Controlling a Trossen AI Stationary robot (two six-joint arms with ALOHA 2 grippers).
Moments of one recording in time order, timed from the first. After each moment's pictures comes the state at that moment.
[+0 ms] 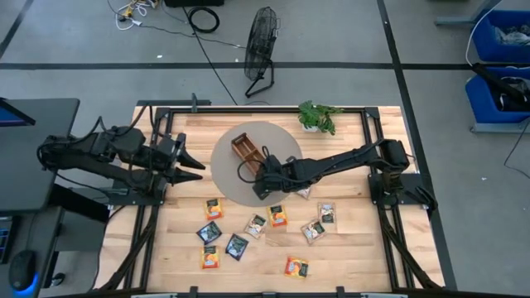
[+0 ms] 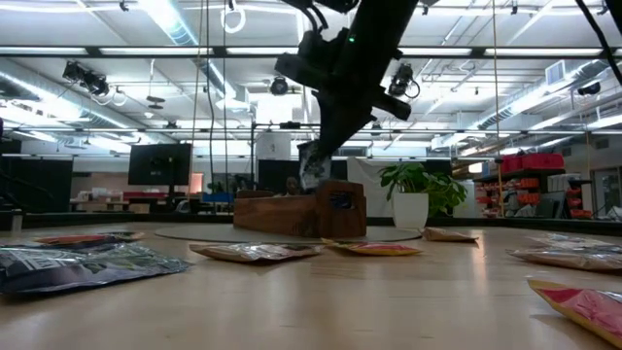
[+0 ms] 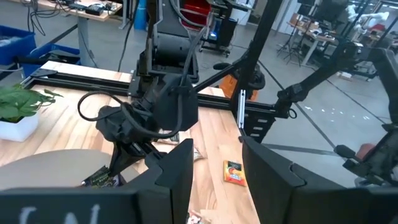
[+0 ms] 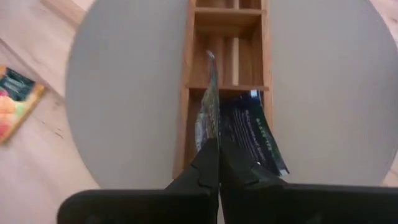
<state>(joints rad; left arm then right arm) -0.15 0.72 1.01 -0.47 0.02 -0.26 0.12 1.95 1.52 -0.74 0.46 0.90</state>
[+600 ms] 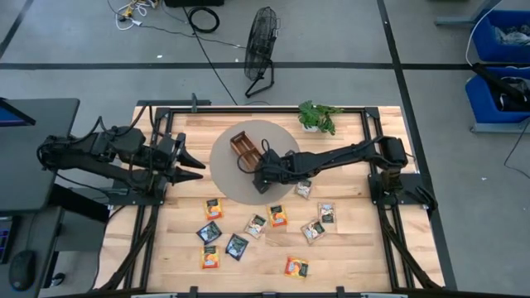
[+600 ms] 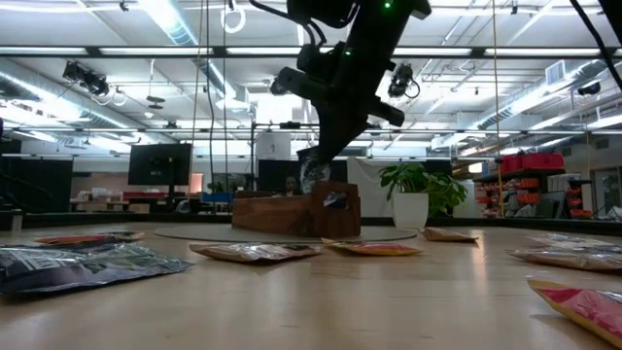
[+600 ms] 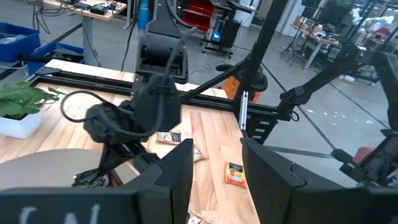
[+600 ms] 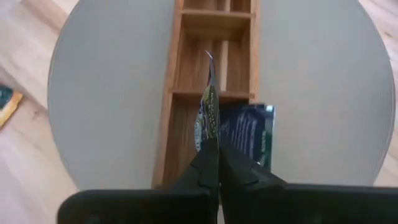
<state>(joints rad) -0.15 0.72 1.01 -0.47 0.01 -0.27 0.07 1.95 1.51 -0.72 0.44 0.82</state>
